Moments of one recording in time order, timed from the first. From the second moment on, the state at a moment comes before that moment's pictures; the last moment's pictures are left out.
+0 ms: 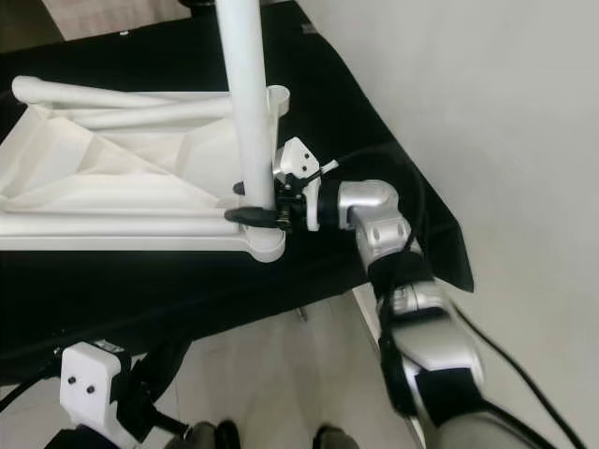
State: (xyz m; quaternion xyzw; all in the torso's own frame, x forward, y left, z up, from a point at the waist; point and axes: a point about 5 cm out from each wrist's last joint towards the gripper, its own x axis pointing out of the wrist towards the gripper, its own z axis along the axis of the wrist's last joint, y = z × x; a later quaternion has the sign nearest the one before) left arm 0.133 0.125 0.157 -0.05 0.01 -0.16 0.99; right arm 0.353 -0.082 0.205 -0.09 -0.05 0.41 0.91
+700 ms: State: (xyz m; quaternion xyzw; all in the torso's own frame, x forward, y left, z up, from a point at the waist) left arm 0.143 0.127 0.155 -0.04 0.01 -0.16 0.99; right arm 0.326 -0.051 0.227 -0.06 -0.05 0.37 0.93
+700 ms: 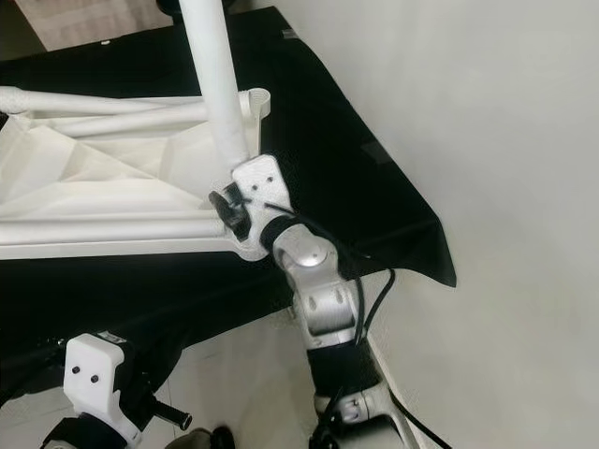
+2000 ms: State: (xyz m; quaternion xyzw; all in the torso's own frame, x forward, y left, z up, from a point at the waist) left arm 0.134 0.125 0.156 -0.04 0.02 -0.16 0.99; right arm 0.369 -0.127 0.245 -0.16 0.00 0.66 0.73
